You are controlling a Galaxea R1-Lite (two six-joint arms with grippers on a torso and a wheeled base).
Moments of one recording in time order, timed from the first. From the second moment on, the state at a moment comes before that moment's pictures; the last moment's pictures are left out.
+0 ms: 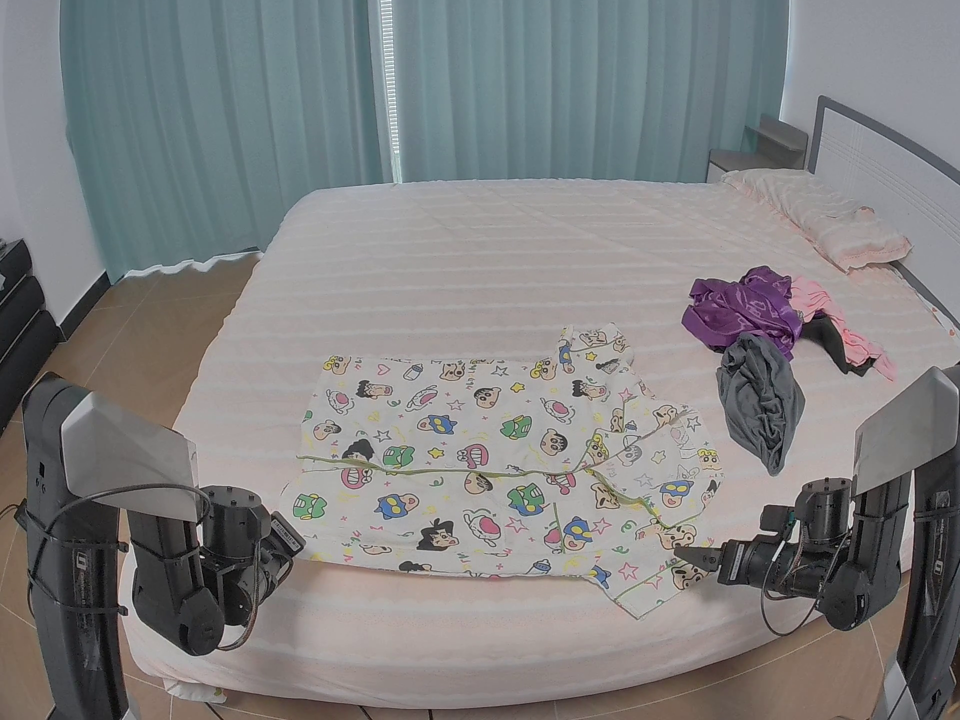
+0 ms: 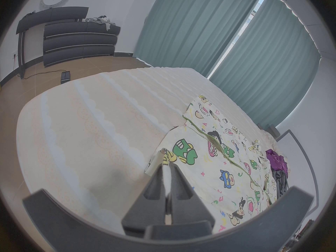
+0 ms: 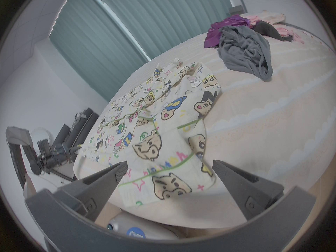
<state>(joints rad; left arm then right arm) -0.24 2.36 -0.31 -1.45 0.32 -0.85 0.11 2.38 -0.19 -1.55 0.34 0.31</state>
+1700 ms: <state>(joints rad) -0.38 2.24 -0.06 -1.45 0.32 -0.80 0.12 2.03 -0.02 -1.00 0.47 0.10</state>
